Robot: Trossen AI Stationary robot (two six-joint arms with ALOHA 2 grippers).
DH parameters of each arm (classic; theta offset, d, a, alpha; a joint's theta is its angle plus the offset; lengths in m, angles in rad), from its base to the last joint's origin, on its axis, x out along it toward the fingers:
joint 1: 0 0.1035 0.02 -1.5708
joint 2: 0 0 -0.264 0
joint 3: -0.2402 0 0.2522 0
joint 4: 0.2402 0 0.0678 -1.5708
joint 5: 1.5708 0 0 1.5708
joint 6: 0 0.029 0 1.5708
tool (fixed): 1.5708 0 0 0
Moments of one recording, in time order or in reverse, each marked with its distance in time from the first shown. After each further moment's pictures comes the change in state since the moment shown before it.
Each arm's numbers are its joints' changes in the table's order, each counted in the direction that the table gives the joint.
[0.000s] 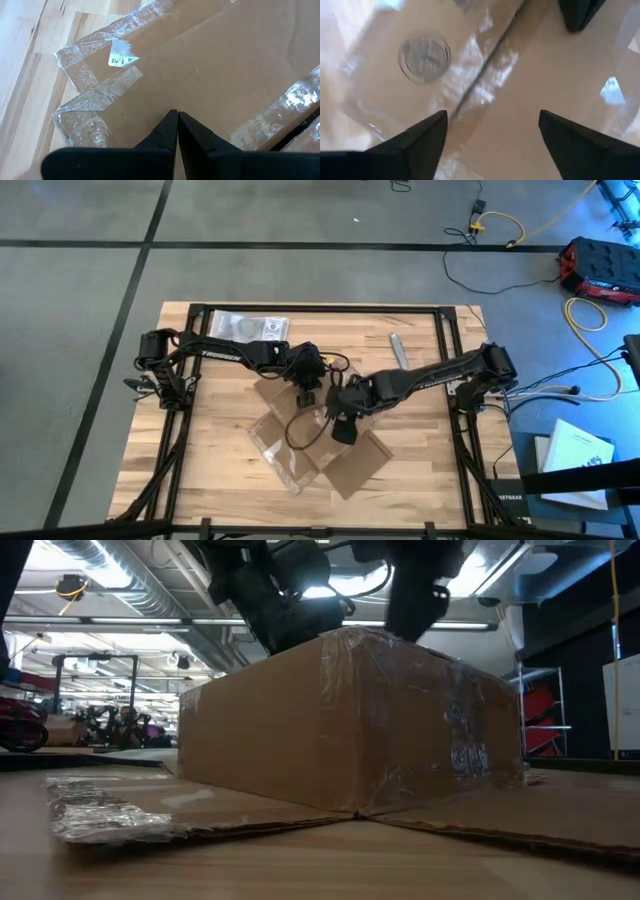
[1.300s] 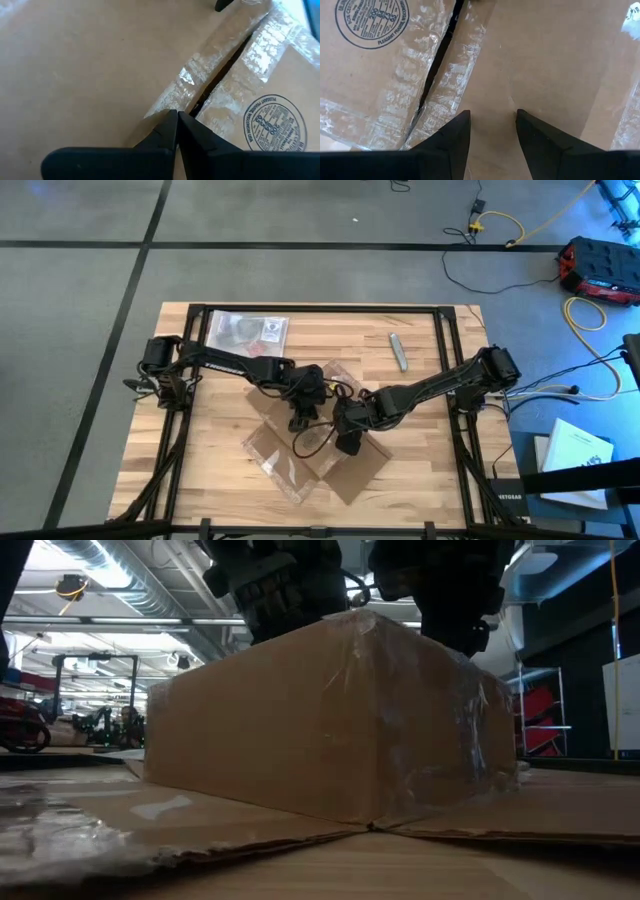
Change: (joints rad) left arm -0.150 0.013 -0.048 0.090 0.236 -0.042; right arm 0.073 0.010 0.221 -0.163 0.007 0.218
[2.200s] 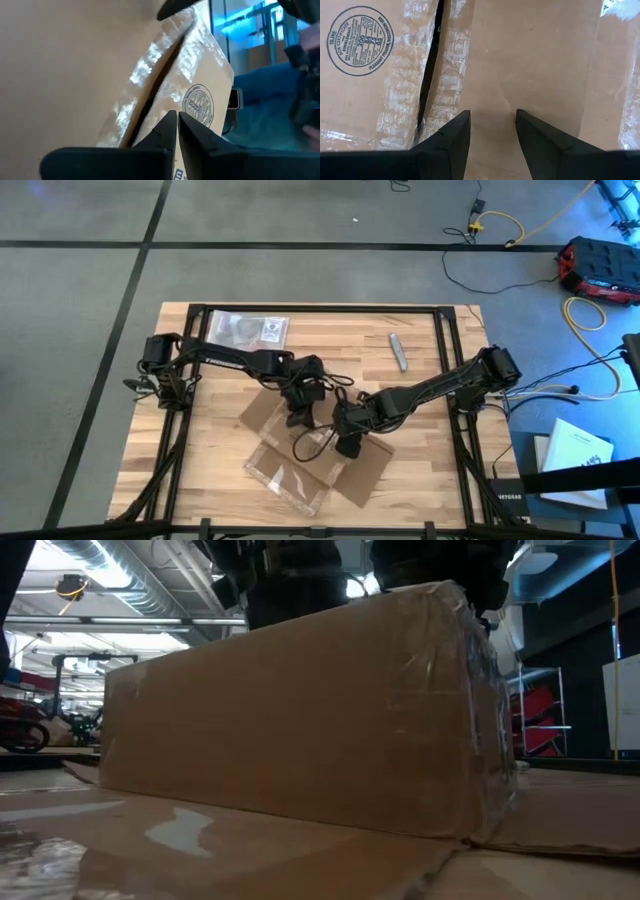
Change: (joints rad) left arm 0.056 -0.018 -0.005 -0.037 0.408 -0.225; right arm 0.007 0.000 0.002 -0.032 -0.016 -0.005
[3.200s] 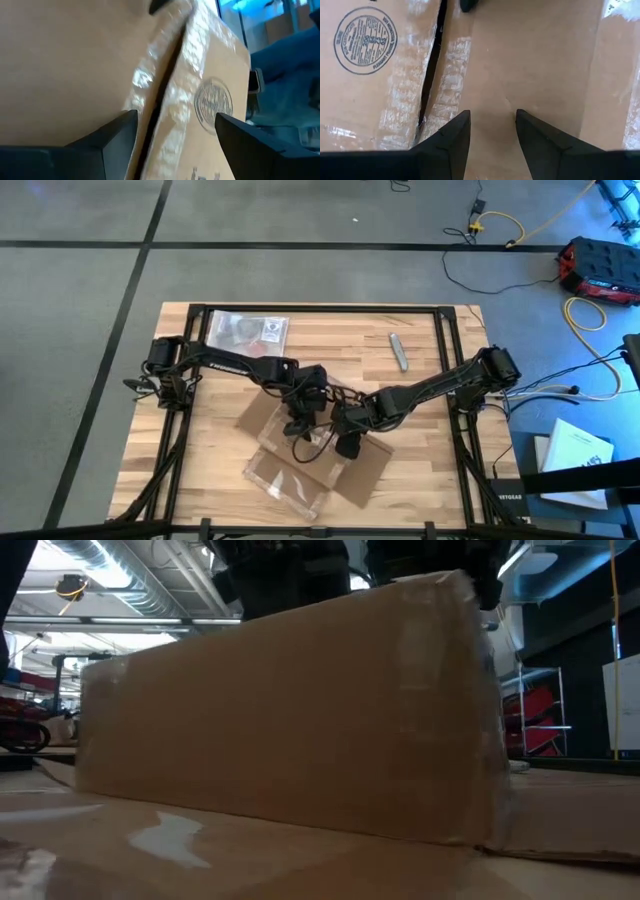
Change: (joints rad) left arm -0.055 0.060 -0.038 0.076 -0.062 0.150; right arm 0.000 0.001 -0.001 -0.024 -0.036 -0.044
